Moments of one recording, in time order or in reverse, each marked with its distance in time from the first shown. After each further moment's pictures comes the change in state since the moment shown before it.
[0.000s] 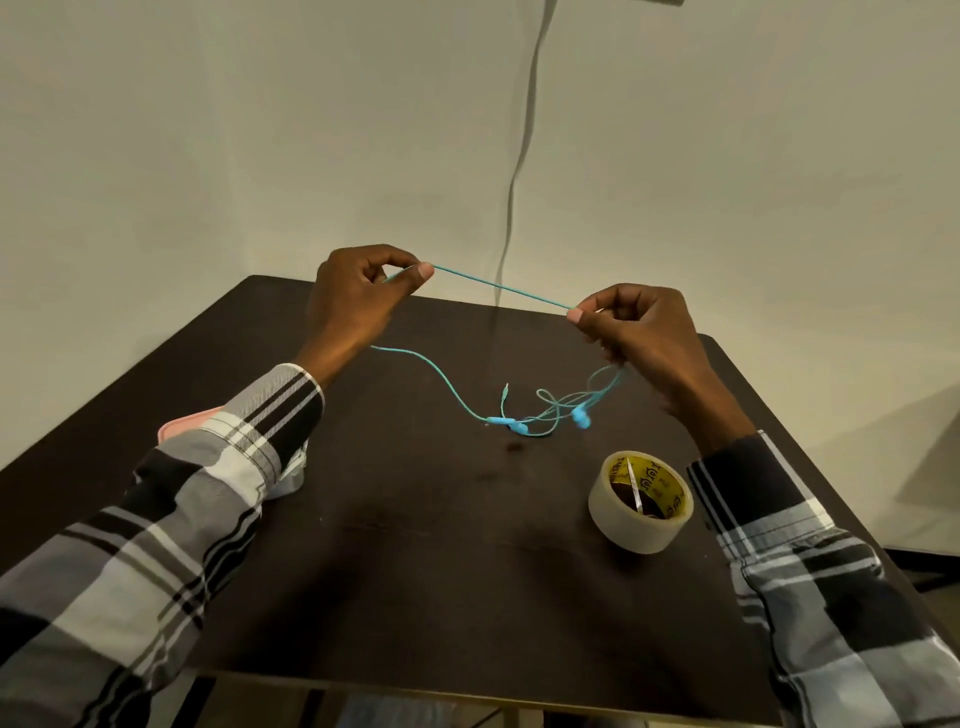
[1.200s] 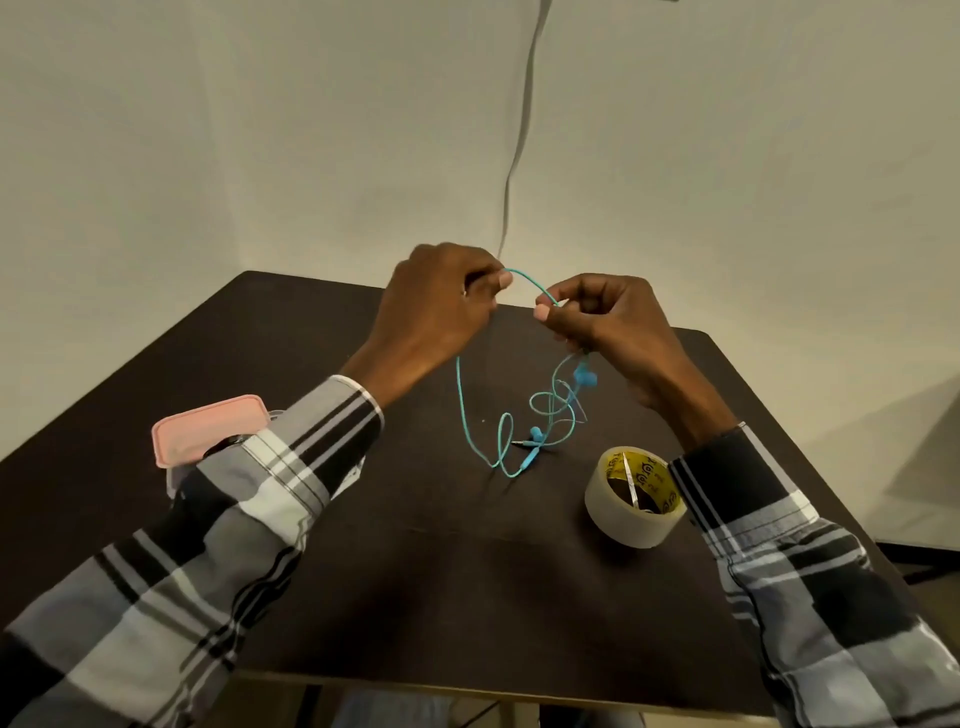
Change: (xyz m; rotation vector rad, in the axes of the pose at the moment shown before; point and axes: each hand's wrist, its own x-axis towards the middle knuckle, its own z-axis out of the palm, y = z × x) left_hand -0.028 0.073 0.026 0.239 -0.188 0.274; right_hand -0.005 -0.018 0.016 0.105 -0.147 0.000
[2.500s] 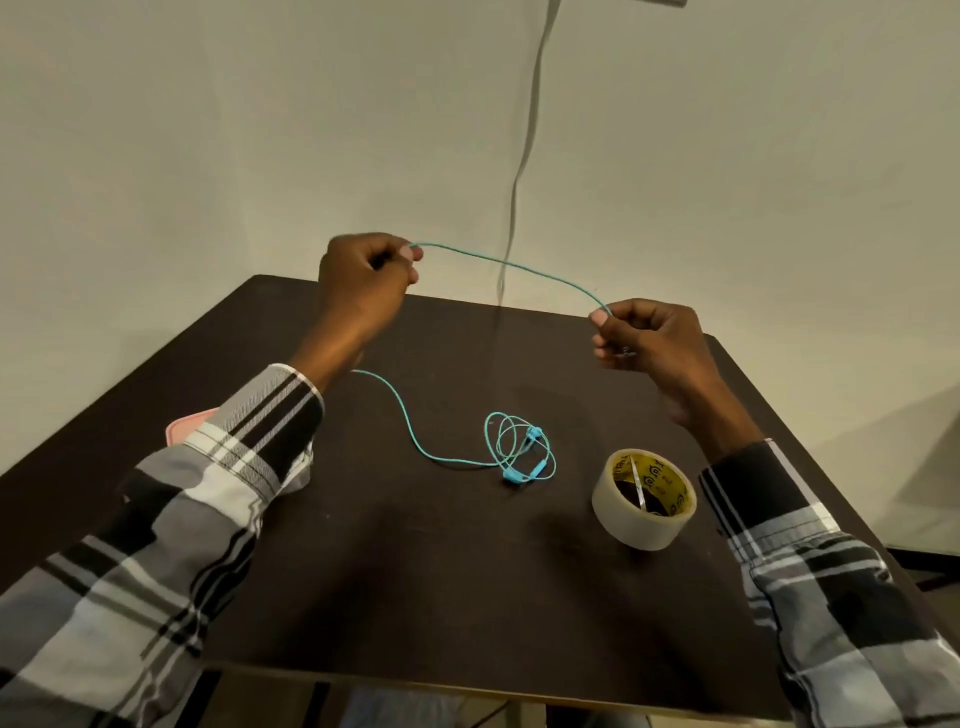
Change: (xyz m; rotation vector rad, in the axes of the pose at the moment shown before) left_hand 0.002 -0.053 -0.022 -0.430 0.212 -0.451; right_hand -0.002 0.036 -0.029 0.075 0.124 0.102
